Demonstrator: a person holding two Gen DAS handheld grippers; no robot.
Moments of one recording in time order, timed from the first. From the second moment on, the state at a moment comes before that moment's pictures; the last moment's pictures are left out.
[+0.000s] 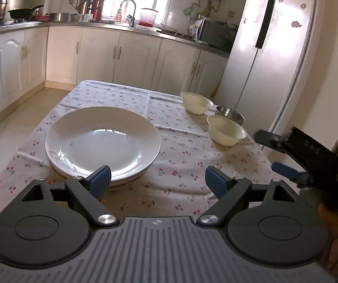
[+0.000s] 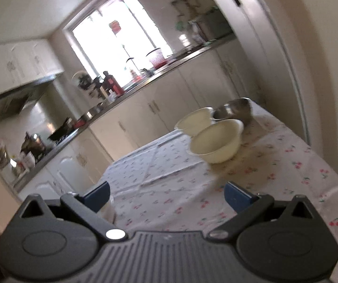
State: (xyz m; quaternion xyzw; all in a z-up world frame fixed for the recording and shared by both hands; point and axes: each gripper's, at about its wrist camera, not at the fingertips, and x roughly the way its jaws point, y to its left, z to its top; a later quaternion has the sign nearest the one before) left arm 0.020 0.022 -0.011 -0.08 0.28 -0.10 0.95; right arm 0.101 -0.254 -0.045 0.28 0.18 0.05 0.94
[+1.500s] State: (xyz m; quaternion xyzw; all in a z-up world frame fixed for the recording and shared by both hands) left arm 0.266 -0.153 -0.086 -0.09 0.42 -0.10 0.90; right arm 0.227 -0.370 -0.082 0.49 0.15 0.12 0.85
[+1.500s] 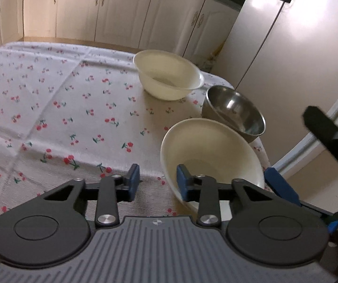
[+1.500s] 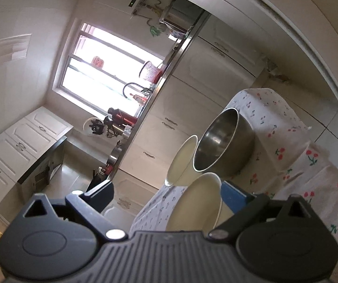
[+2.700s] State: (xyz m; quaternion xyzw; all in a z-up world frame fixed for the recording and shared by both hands) left arm 0.202 -0.119 -0.065 -0.12 0.40 -0.14 0.90; right arm 0.193 -0.346 -0.074 0.48 0.15 0.18 0.84
